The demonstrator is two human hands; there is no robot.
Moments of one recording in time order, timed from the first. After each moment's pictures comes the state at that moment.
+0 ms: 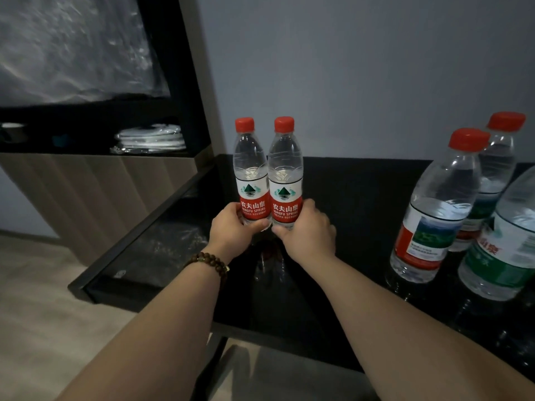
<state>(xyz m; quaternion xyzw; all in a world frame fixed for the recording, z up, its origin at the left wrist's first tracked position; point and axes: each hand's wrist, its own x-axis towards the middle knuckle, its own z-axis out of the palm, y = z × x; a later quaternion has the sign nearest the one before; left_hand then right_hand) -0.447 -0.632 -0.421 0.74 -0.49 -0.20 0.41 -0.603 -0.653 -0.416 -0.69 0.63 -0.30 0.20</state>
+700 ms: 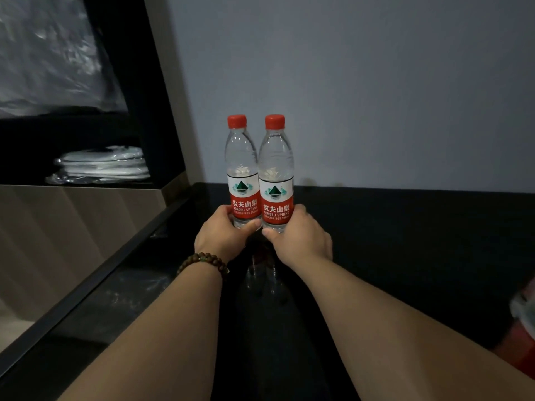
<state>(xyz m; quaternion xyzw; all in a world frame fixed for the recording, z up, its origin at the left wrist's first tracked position) -0.394 -0.805 -0.436 0.77 -0.50 -0.16 0.37 -0.545 -0.807 -0.422 -0.68 0.65 -0.28 0.19</state>
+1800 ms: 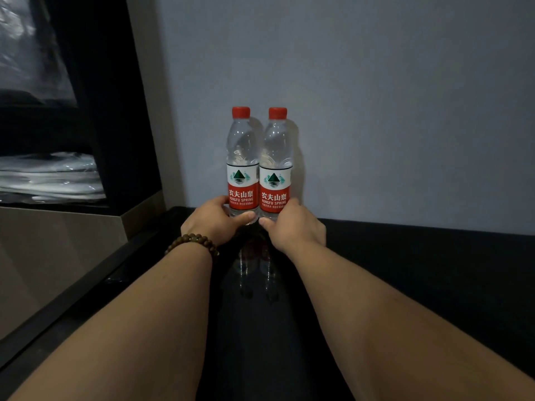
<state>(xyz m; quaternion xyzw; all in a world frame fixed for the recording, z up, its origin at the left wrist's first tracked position) -0.331 -0.965 -0.425 0.75 -0.55 -0.15 0.34 -0.486 -0.977 -0.424 -0.68 0.67 -0.26 0.12</state>
